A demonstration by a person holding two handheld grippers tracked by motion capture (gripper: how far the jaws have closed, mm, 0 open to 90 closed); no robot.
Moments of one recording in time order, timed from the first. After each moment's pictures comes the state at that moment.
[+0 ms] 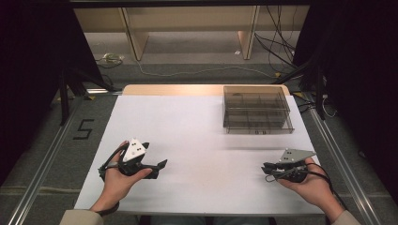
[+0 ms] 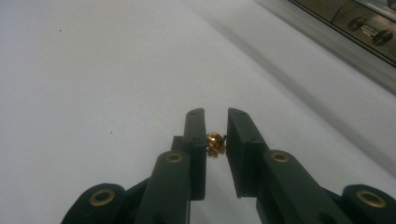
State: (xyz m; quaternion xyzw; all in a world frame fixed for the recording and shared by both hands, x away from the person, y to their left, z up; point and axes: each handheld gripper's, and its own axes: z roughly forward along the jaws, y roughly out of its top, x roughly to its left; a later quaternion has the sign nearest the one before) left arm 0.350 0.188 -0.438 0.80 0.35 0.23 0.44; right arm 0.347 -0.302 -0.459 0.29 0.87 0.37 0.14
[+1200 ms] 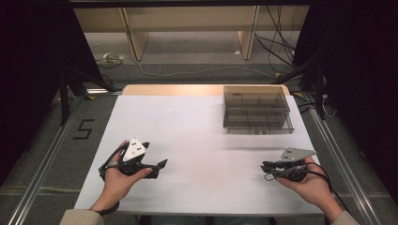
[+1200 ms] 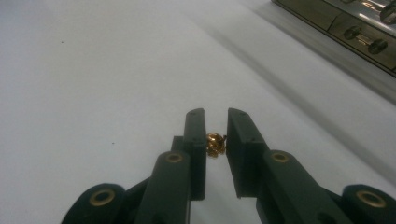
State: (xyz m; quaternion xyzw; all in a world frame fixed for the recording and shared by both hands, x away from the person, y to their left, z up) left arm 0.351 0.188 -0.438 0.80 0.35 0.23 0.44; right arm 0.348 -0.300 -0.456 0.30 0.86 0.38 0.14
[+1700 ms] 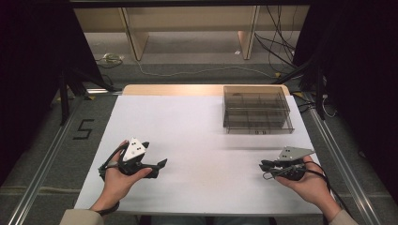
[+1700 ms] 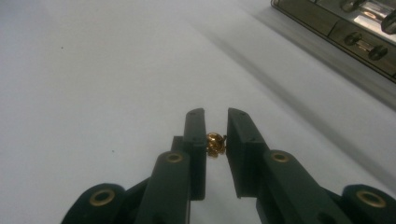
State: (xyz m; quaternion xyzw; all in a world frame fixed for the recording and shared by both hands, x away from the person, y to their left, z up) left arm 0.351 0.188 -0.438 0.80 0.35 0.23 0.44; right arm 0.350 -0.295 -0.454 0.30 0.86 0.39 0.15
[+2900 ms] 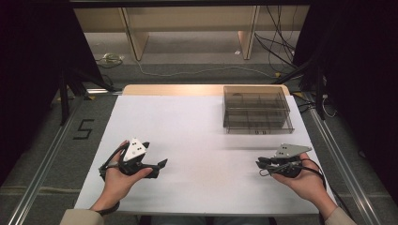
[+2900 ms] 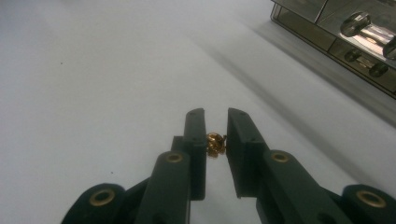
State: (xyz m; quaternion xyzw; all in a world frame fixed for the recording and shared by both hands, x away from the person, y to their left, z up) left arm 0.352 0.187 -0.438 0.80 0.35 0.23 0.44; right arm 0.357 -0.286 -0.451 0.30 0.86 0.39 0.15
